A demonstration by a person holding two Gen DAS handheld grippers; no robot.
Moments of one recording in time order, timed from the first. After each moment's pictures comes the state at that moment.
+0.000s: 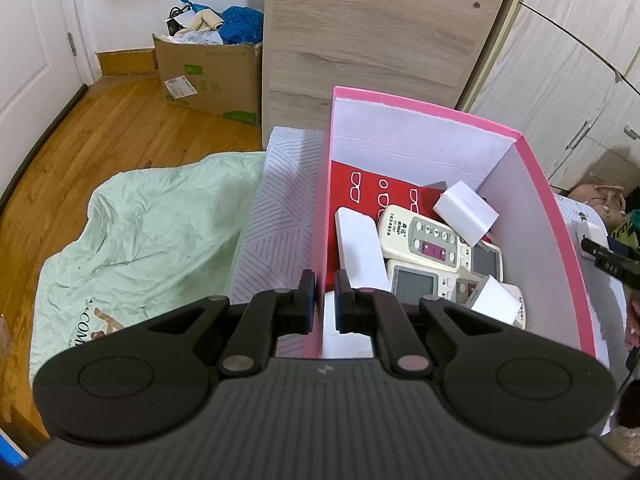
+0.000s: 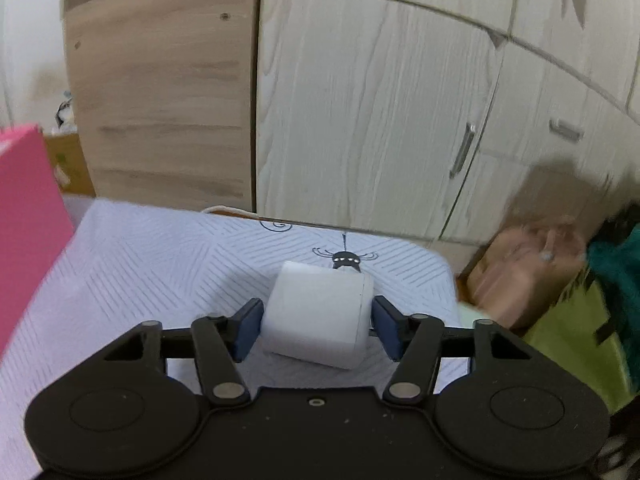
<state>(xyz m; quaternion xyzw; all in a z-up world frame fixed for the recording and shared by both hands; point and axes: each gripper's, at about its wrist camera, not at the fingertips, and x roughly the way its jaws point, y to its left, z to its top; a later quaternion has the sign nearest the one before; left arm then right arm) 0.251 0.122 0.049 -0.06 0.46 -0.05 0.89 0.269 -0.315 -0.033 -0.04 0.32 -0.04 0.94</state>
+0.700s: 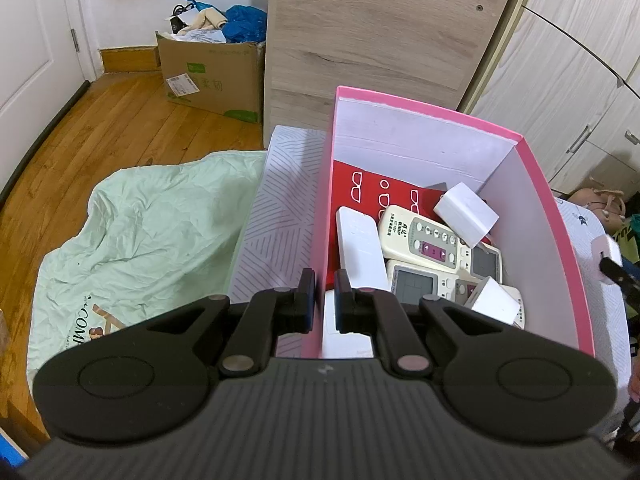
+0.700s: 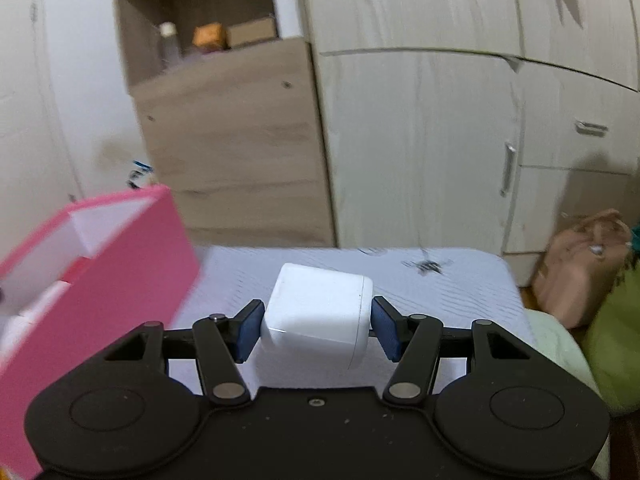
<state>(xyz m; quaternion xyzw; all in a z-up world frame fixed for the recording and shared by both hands) 0.250 0.127 0.049 -0.06 0.46 -0.05 0.89 0.193 -0.279 0.004 0.05 0.24 0.06 0.97</state>
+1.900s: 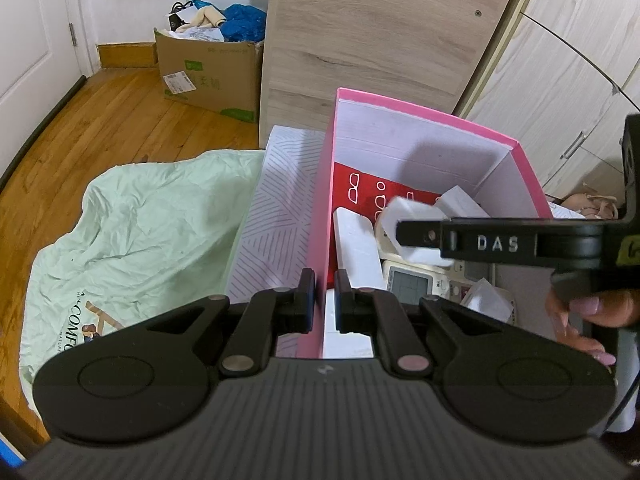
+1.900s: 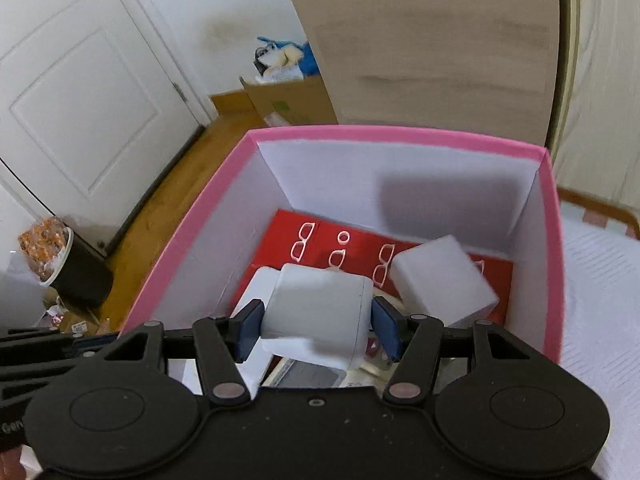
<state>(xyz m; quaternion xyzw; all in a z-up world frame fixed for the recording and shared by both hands) 0.248 0.132 0.046 -0.08 0.45 -0.06 0.89 0.305 -0.062 0.022 0.07 0.45 0.22 0.86</state>
